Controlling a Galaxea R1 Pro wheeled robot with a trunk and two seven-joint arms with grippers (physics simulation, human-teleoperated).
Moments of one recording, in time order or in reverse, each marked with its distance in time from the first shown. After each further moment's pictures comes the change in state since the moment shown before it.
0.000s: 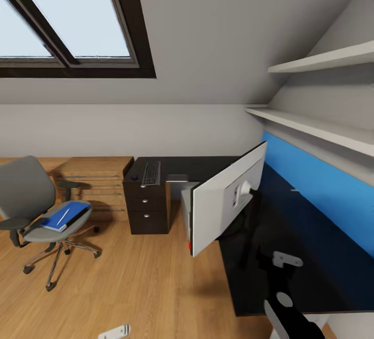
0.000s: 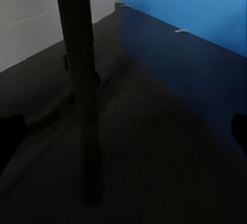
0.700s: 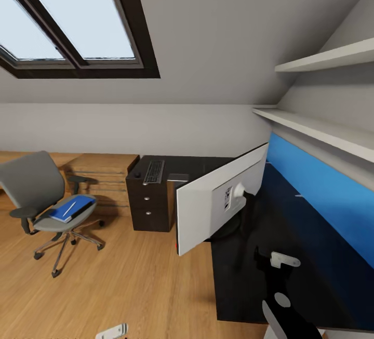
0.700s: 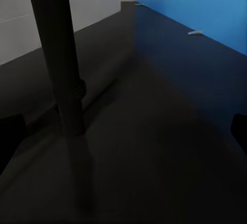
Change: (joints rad) left arm 0.001 0.005 0.011 -0.004 0.000 -0.010 0.003; right arm 0.000 0.012 0.003 0.004 0.000 0.003 0.003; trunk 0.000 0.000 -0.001
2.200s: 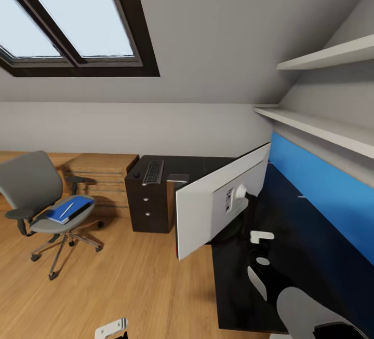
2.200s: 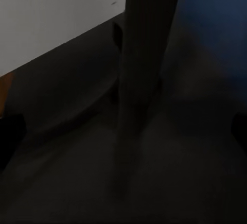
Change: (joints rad) left arm -0.001 -0.001 0.011 -0.032 -0.004 0.000 -0.005; right arm -0.311 0.049 0.043 0.360 0.031 0.167 0.115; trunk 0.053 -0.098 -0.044
